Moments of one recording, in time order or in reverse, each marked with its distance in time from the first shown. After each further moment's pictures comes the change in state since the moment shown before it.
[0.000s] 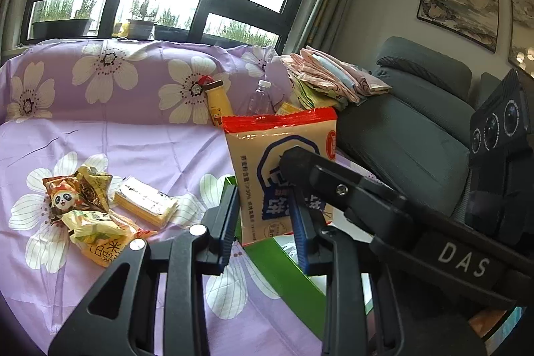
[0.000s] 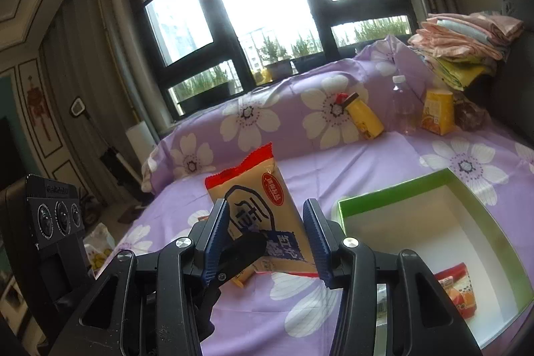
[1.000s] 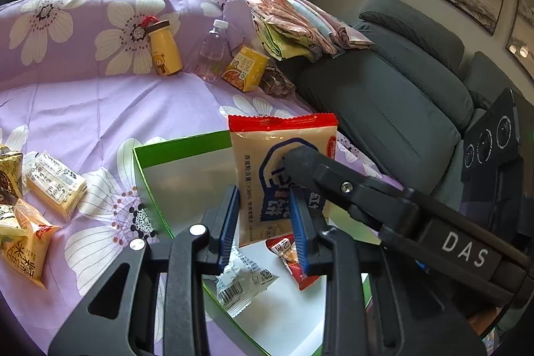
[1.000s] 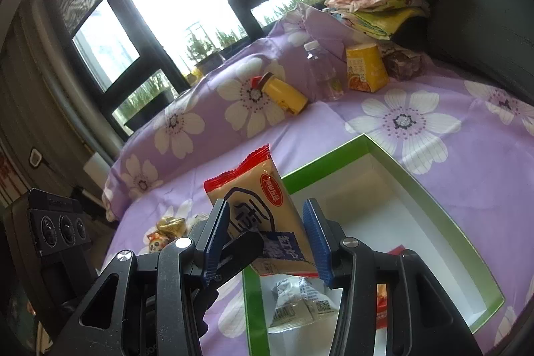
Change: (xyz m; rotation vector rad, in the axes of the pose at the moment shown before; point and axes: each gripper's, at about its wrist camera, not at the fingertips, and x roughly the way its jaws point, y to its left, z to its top) left arm 0.109 -0.045 0.003 -0.036 0.245 -0.149; right arm 0.001 -0.113 0.006 0.260 0.070 -0.155
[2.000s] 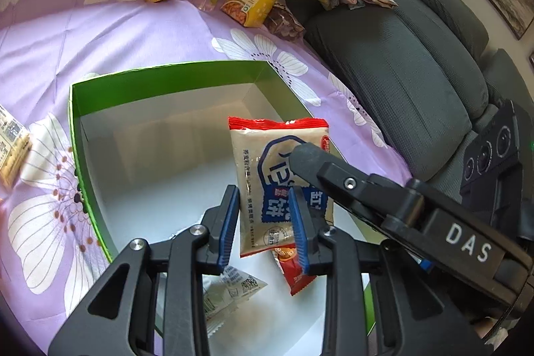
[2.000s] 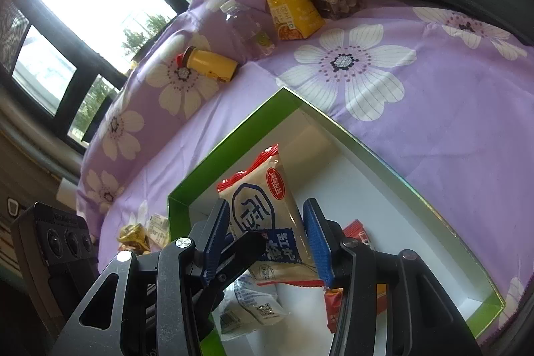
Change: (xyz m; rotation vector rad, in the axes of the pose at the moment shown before) left arm 0.079 0.004 -0.005 -0.103 0.239 -0.039; right arm 0.037 -0.070 -0.001 0.240 0.158 -0.142
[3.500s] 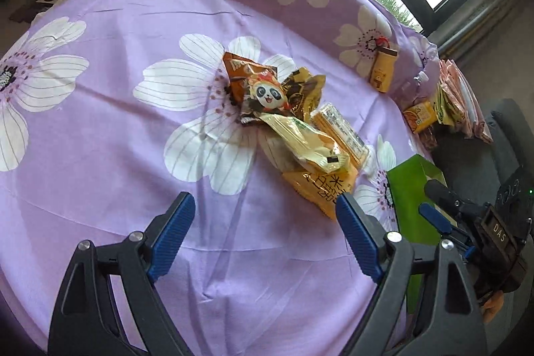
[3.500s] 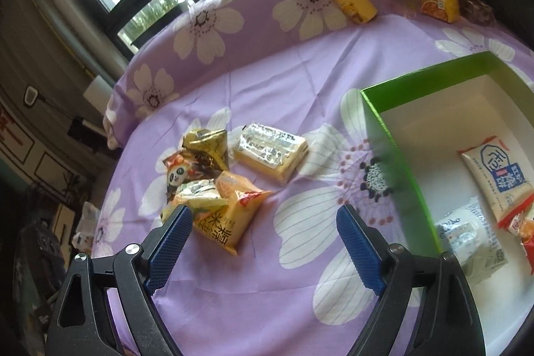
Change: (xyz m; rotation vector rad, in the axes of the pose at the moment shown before) left arm -0.239 0.237 -0.117 -0.466 -0.292 0.372; right arm 0.066 0.176 -0.104 -0.376 0.174 0.112
